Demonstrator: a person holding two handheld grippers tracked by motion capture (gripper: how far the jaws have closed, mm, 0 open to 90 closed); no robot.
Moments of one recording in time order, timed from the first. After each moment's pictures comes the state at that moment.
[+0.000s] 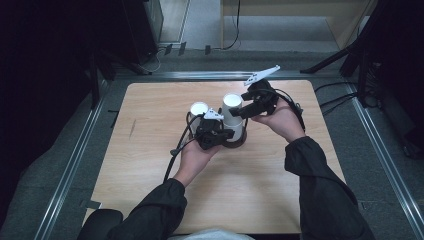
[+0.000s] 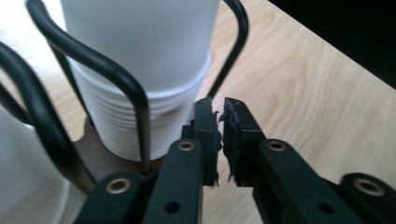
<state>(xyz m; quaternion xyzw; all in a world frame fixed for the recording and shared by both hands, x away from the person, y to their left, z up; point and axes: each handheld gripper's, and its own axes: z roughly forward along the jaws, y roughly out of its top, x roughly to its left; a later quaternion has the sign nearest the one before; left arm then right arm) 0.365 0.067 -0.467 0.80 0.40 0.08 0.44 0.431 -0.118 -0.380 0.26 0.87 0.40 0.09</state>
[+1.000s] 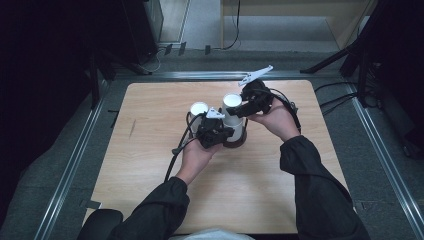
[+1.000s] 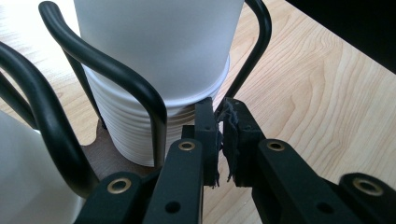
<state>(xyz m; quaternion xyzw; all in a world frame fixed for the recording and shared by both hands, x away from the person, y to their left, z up) 0.371 0.064 -0.471 0.80 0.41 0.09 0.43 0.434 -0.106 -0.384 0.26 0.88 0.38 0.10</state>
